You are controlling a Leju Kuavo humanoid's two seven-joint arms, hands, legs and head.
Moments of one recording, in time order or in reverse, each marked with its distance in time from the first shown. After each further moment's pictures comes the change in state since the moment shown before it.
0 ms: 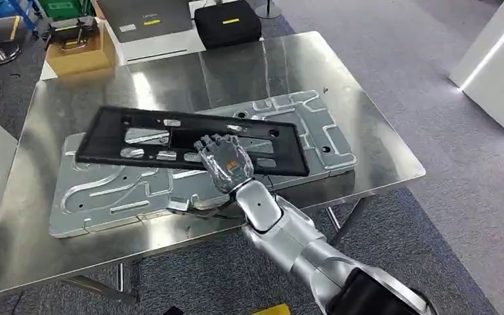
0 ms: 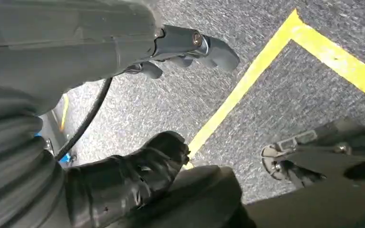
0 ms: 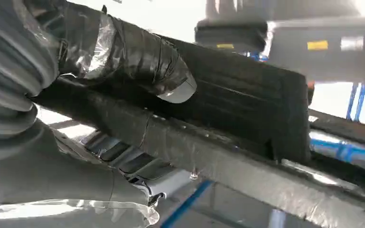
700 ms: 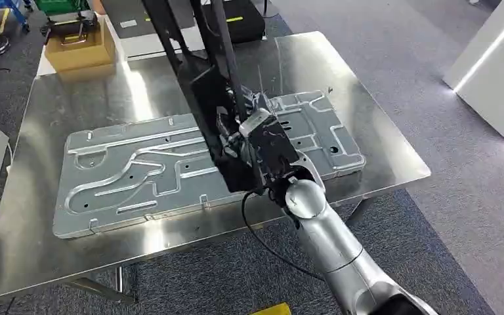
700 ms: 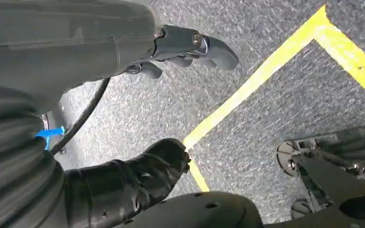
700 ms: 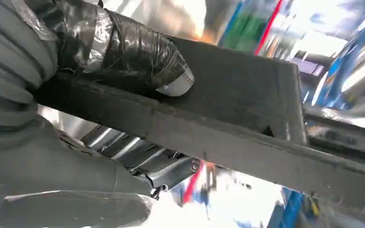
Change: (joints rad) left arm 0.043 0.022 0.073 0.000 0.077 0.046 -0.047; right arm 0.142 -0.135 -0.318 -0.771 -1.275 0.532 -0.384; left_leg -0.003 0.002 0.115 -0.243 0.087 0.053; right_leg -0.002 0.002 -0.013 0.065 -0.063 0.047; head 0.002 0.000
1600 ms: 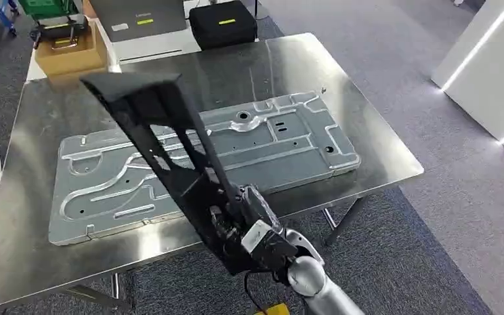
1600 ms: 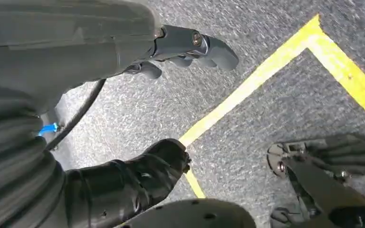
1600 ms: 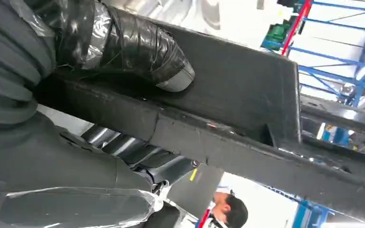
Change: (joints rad) left arm 0.017 0.011 0.028 0.000 0.040 0.009 -0.025; right arm 0.366 -0.104 0.099 -0.169 -0.054 0.190 -0.143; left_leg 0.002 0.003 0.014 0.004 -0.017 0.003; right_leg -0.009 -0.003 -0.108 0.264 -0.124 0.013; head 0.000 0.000
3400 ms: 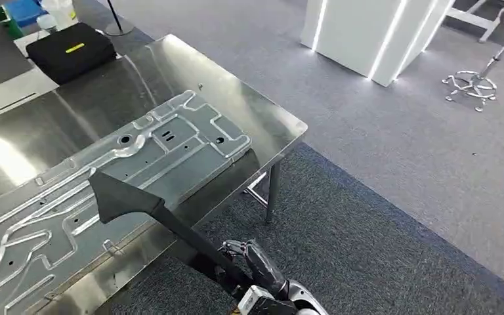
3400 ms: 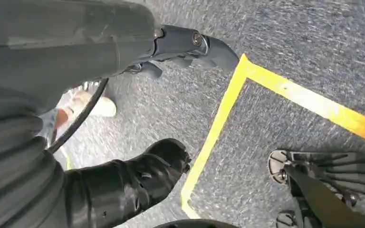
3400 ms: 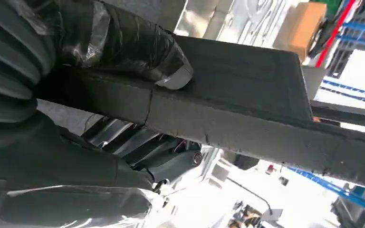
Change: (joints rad) left arm 0.009 0.008 0.003 0.000 0.035 0.011 -0.006; right arm 0.250 -0.071 0.052 0.021 0.178 -0.057 -0.111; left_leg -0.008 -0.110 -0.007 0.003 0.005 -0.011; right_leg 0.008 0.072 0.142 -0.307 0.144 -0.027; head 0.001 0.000
